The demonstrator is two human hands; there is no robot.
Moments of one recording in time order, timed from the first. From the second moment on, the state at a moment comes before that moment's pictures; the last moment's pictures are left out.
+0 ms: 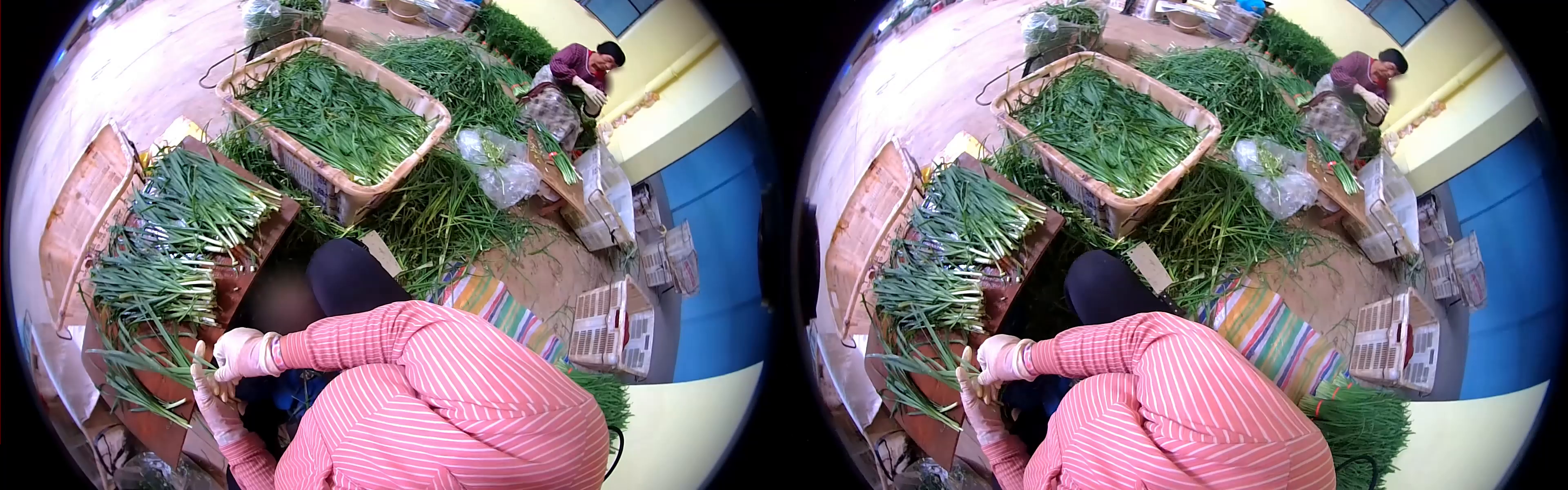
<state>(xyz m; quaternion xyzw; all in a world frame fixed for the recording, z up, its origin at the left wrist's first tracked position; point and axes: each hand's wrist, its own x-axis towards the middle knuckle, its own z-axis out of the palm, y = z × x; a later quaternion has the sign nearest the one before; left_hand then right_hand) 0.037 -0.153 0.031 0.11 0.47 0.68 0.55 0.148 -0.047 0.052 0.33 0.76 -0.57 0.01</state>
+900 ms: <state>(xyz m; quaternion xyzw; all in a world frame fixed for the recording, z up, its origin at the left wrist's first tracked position) -0.004 -0.169 0.011 -0.12 0.41 0.75 0.51 0.161 0.008 0.026 0.29 0.92 -0.13 -0.24</state>
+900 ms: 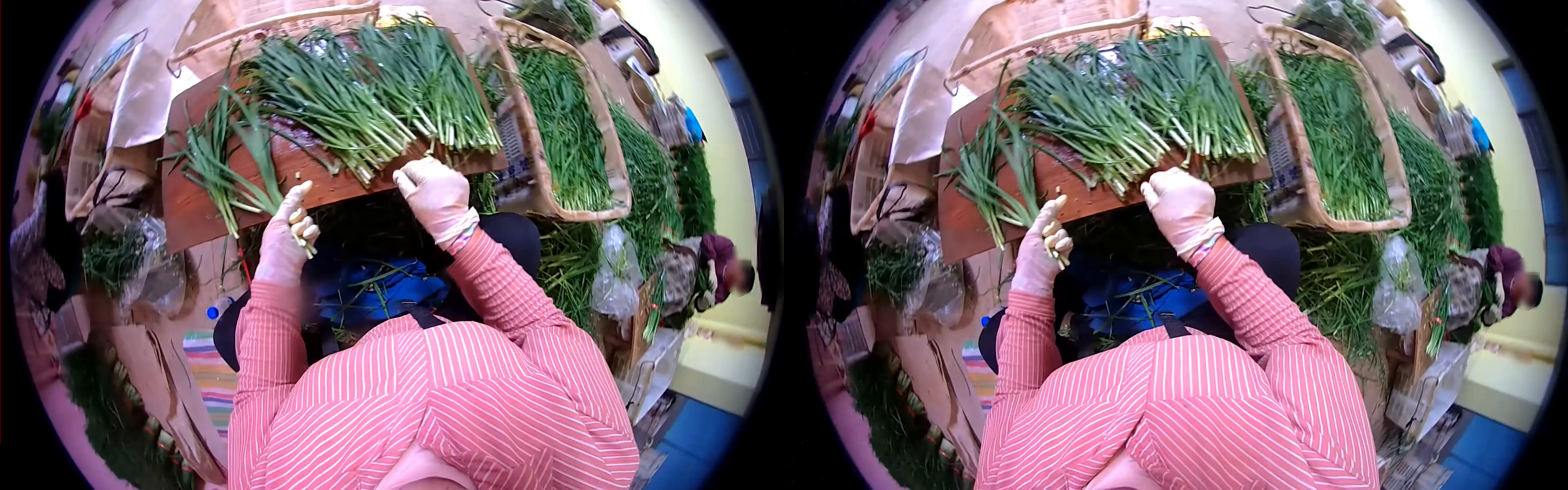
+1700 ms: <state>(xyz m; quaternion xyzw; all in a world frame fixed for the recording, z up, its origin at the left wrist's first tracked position) 0.004 -0.163 0.028 -0.06 0.42 0.73 0.54 0.080 0.048 0.006 0.14 0.96 0.21 -0.15</state>
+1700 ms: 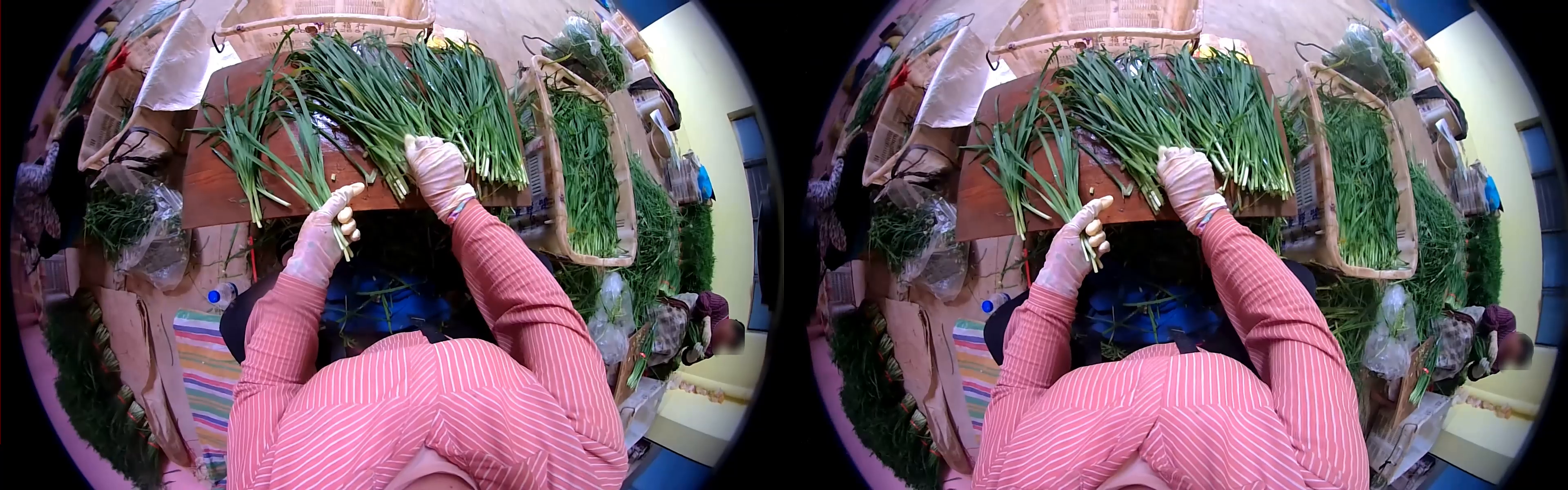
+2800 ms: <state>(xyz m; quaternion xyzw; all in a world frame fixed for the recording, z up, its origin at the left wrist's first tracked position) -0.005 -0.161 0.011 -0.13 0.39 0.74 0.53 0.117 0.040 0.046 0.23 0.97 0.04 -0.06</state>
